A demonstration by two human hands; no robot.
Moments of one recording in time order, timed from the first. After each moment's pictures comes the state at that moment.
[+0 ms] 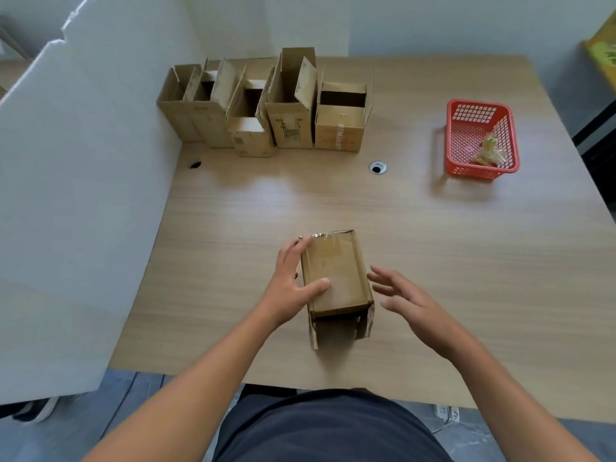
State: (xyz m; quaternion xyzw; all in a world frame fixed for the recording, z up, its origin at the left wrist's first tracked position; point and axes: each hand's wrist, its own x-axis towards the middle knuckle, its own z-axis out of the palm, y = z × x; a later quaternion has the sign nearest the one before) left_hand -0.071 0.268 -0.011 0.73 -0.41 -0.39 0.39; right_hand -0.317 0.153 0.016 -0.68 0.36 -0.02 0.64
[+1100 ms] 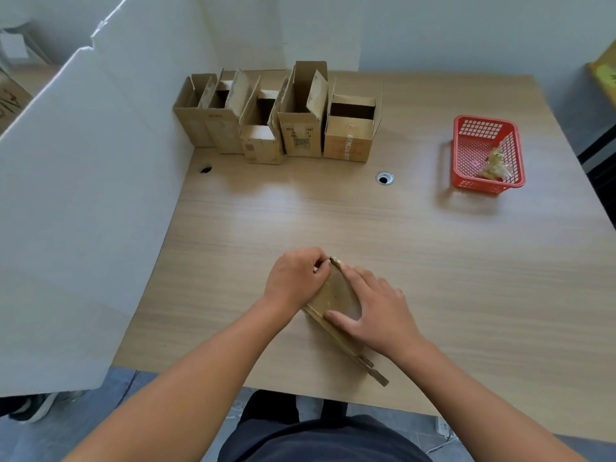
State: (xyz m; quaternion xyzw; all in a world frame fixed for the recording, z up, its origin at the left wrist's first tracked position) left_hand -0.071 0.243 0.012 0.82 -0.49 -0.14 0.26; right_hand -0.253 0.186 0.007 -0.90 0.37 -0.01 0.24
